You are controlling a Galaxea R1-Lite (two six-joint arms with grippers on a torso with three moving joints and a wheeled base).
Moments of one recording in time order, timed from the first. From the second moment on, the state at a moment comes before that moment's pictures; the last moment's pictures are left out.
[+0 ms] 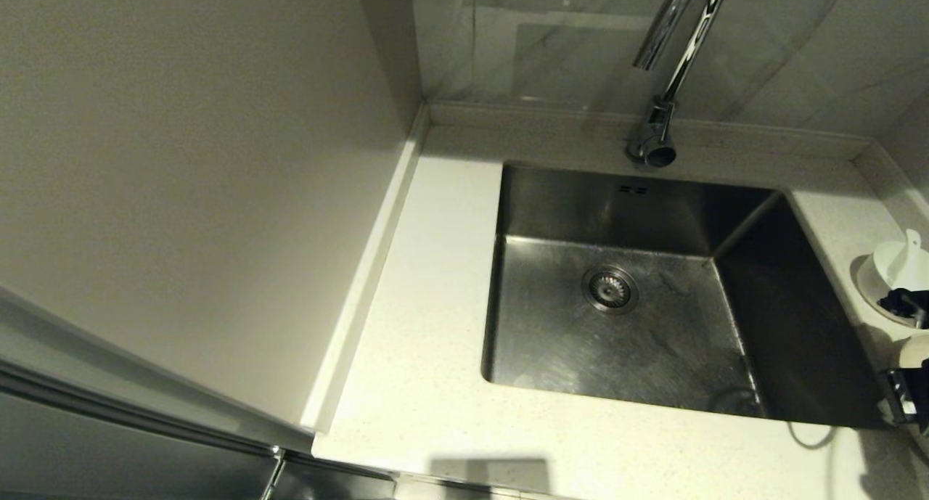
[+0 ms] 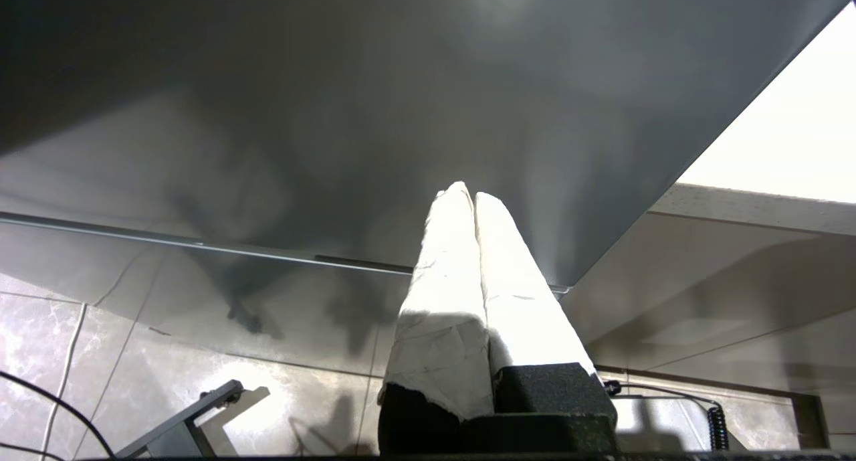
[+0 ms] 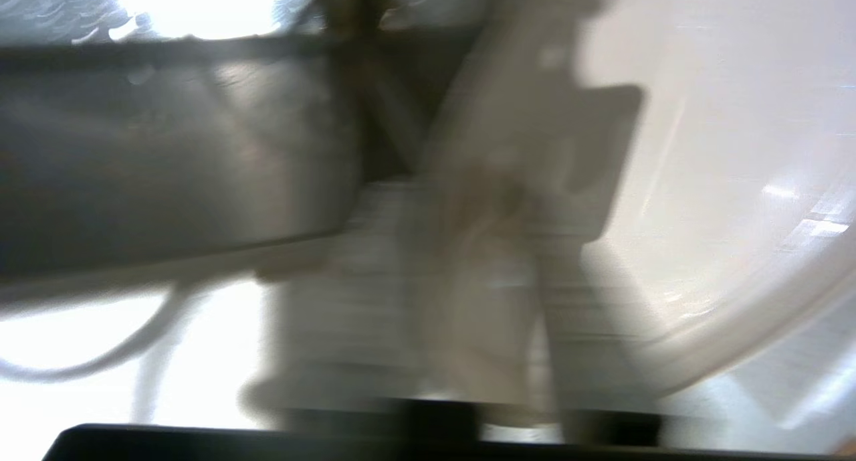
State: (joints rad) left arm 0.00 0.00 0.00 0.00 0.02 -0.02; right arm -0.37 1.56 -0.87 0.32 -0.17 -0.17
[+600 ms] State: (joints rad) left arm 0.00 0.00 0.00 0.00 0.02 -0.02; right arm -0.37 1.47 -0.87 0.33 -0.18 -0.24
